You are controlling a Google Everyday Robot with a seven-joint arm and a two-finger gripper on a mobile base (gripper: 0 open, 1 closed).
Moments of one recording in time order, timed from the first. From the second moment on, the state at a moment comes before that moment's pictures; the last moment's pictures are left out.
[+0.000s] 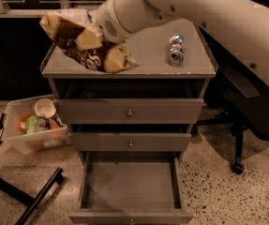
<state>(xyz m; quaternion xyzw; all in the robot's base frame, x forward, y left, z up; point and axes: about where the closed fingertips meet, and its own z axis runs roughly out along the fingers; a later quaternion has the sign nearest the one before) 0.622 0.097 0.985 -0.48 0.73 0.21 0.44</state>
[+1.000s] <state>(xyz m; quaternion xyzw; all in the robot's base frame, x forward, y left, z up) 0.612 0.056 0.966 -0.48 0.73 0.20 0.44</state>
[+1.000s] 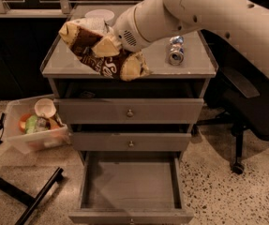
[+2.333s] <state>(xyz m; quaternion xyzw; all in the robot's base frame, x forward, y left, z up) 0.510 0.163 0.695 -0.55 0.73 0.23 0.32</state>
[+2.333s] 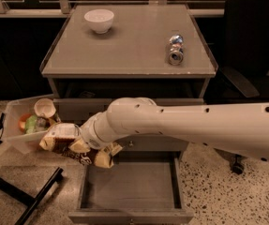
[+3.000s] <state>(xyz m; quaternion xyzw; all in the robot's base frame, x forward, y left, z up) 0.517 0.169 0.668 -0.55 0.74 0.23 0.31</state>
